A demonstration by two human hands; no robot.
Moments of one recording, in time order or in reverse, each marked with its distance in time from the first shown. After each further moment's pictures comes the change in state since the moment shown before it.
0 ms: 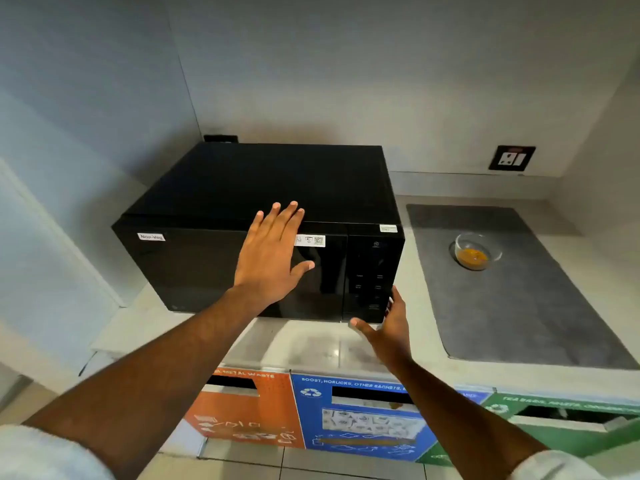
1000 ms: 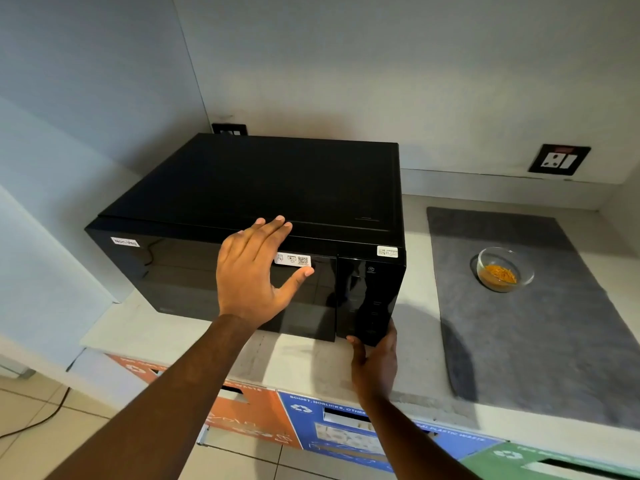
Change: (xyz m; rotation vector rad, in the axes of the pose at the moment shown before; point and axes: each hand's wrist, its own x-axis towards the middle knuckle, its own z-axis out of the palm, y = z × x) left_hand 0.005 0.010 0.031 -0.147 0.416 -0.128; right_hand 0.012 0.032 0.037 -0.011 0.203 -0.008
